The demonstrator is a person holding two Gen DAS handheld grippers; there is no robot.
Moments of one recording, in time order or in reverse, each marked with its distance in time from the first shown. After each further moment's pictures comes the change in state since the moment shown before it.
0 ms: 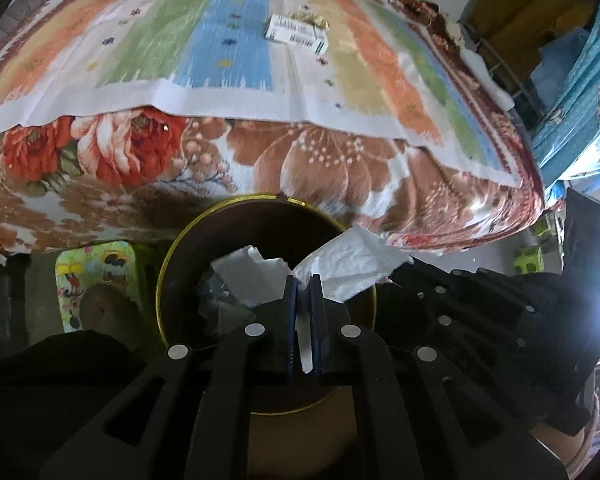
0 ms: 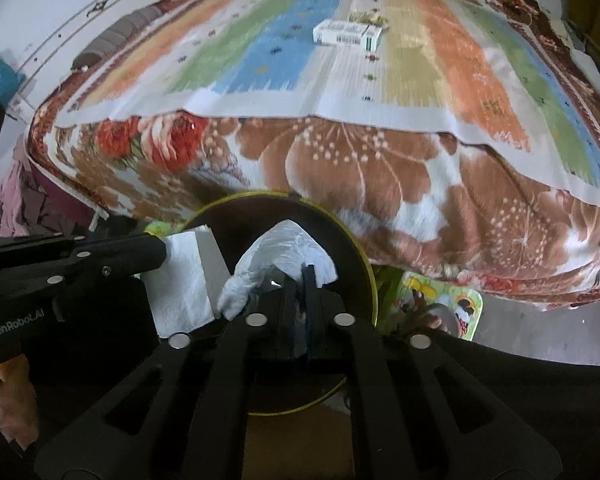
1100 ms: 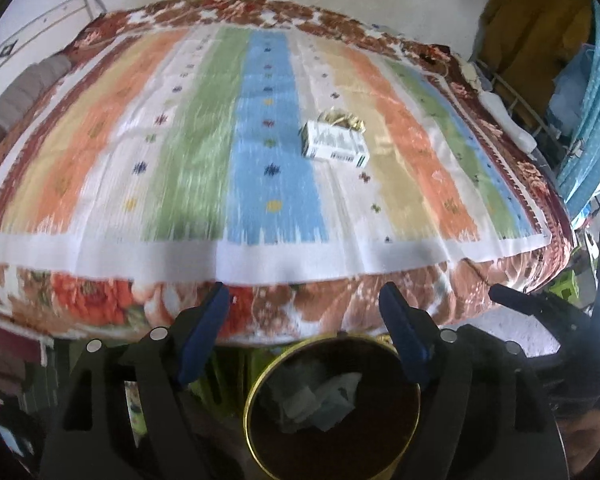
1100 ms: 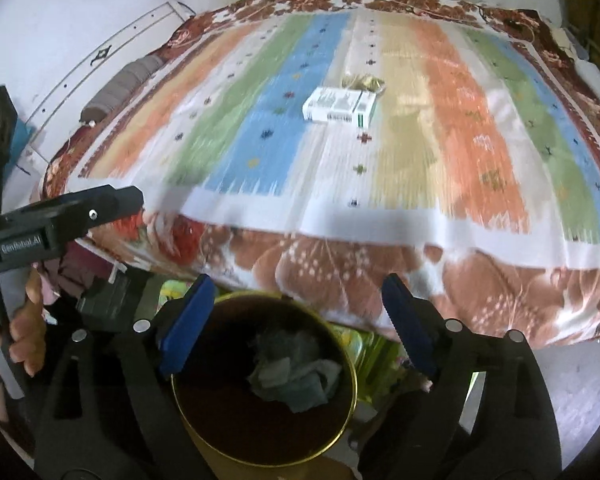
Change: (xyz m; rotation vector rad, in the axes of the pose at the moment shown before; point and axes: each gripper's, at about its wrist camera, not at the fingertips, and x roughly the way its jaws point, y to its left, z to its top) left arm -0.043 0.021 0.119 0.091 -0.211 0.126; right arm -0.027 -0.039 0.097 0.043 -0.124 0.090
